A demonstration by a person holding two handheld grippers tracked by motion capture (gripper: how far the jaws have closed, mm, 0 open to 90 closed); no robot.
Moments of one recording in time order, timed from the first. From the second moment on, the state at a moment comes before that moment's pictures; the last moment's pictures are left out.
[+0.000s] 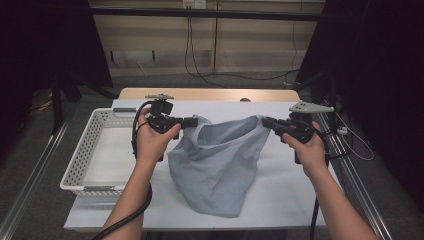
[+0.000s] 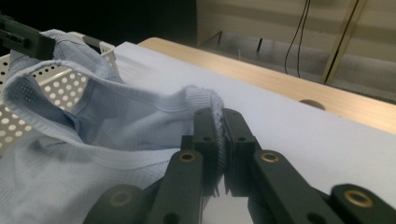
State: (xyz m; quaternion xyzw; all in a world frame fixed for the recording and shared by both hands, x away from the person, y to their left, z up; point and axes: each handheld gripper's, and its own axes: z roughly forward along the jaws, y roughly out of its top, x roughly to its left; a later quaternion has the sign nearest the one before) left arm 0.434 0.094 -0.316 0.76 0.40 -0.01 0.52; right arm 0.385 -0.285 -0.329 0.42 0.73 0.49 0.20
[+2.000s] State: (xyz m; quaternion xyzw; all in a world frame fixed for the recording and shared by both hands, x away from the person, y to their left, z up) left arm 0.438 0.062 -0.370 0.80 0.40 0.03 0.45; right arm 0.358 -0.299 -0.392 0.45 0.73 0.46 0.24
